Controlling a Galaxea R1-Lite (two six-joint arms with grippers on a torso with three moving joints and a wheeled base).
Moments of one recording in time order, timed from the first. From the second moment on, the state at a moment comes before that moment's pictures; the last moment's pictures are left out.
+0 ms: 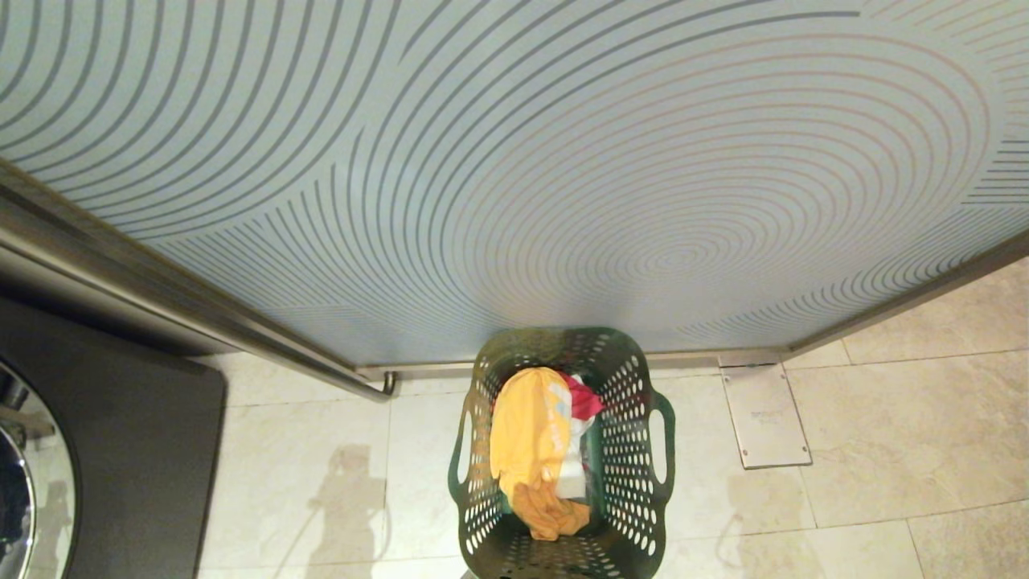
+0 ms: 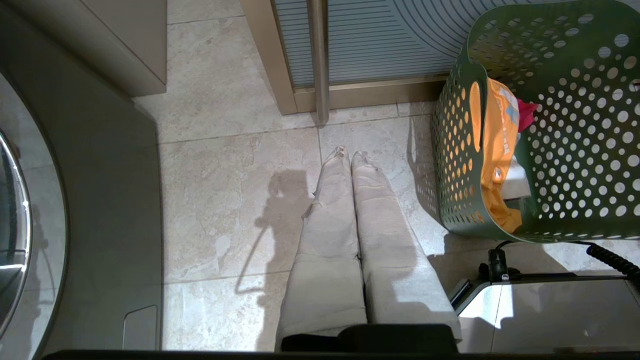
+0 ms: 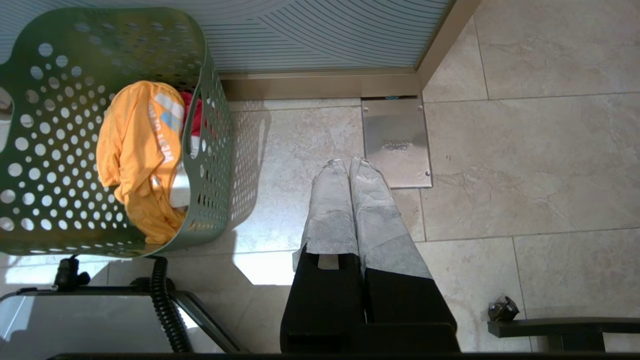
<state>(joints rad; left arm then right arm) 0.01 0.00 0.00 0.00 -0.02 0.07 0.01 0.00 0.00 0.00 -0.02 0.00</state>
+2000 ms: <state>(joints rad) 0.00 0.62 -0.28 0.24 -0.22 0.08 0.03 0.98 -0.50 0.09 0.43 0.25</state>
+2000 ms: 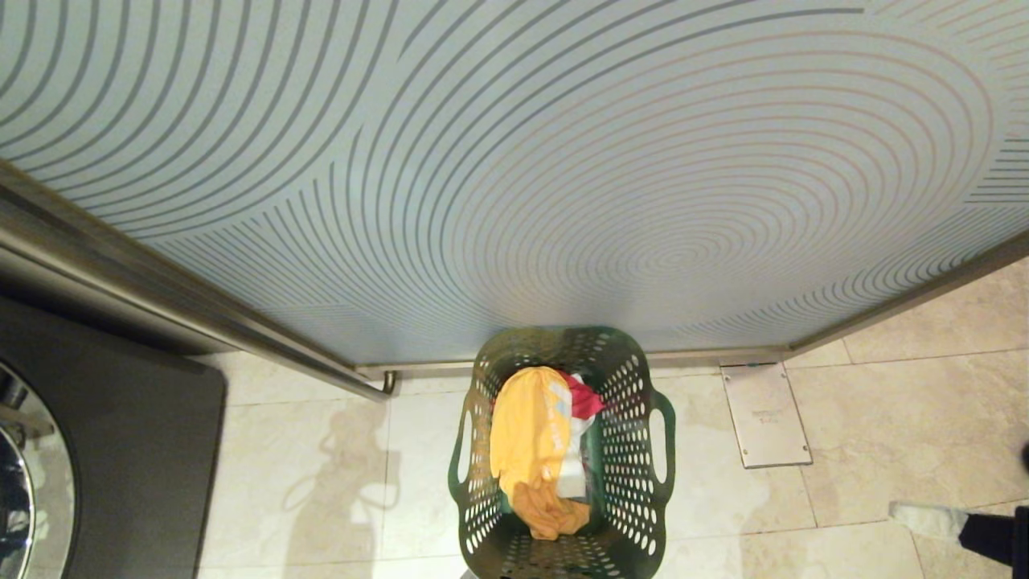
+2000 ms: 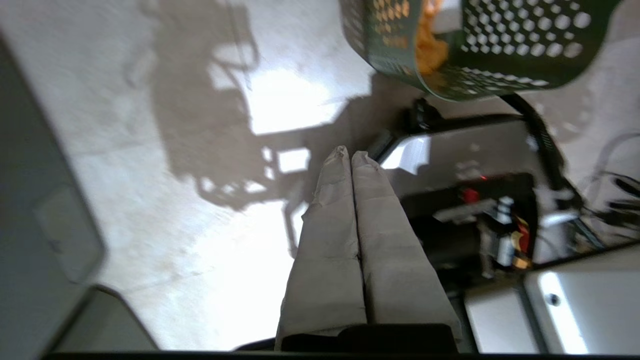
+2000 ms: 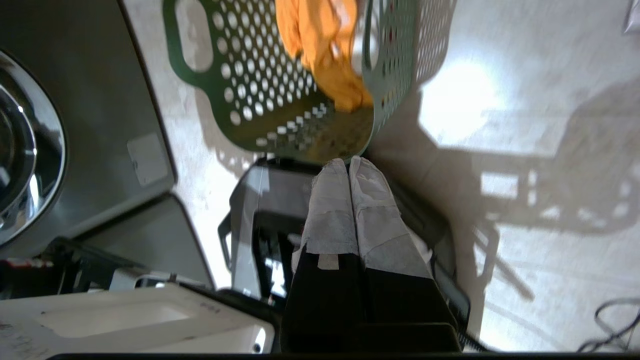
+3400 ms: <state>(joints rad) -0.62 1.71 -0.51 -0.34 -0.11 -0.38 0.31 1.72 -0.50 -0.39 0.14 0.41</state>
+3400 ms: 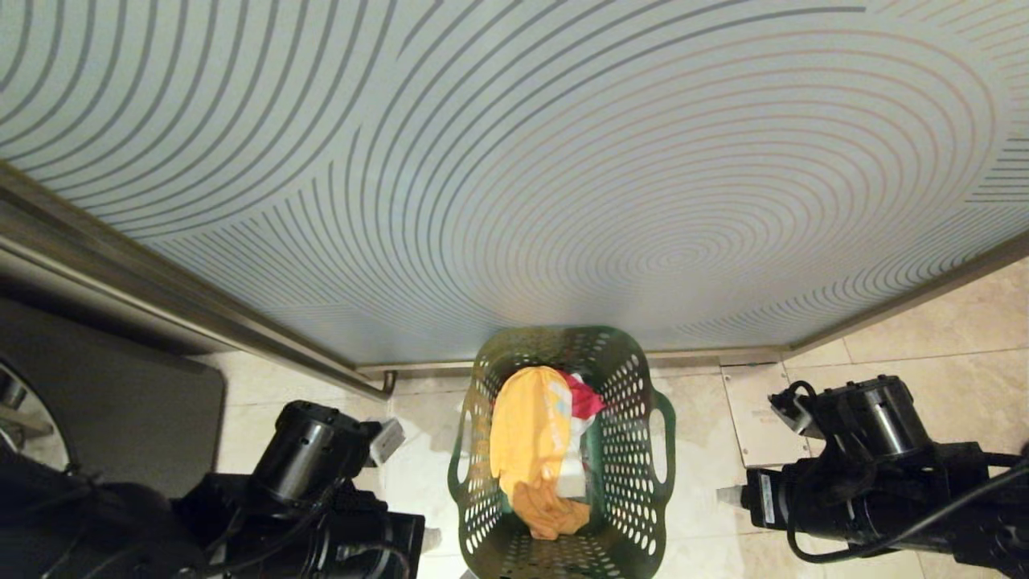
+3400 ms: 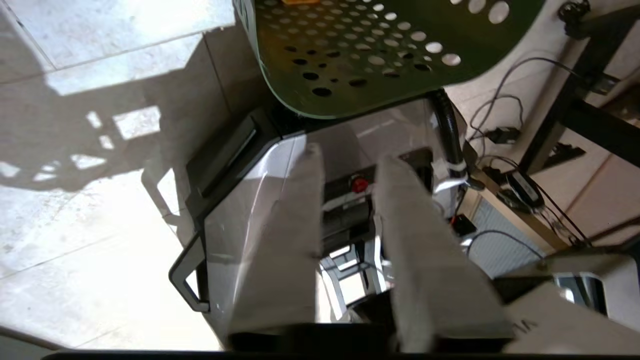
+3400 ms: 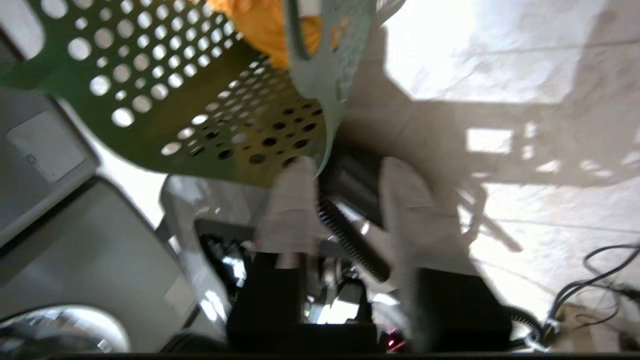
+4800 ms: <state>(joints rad) -0.74 2.08 -0.73 -0.63 0.20 -0.40 0.15 1.87 -0.64 -0.27 0.32 0.32</state>
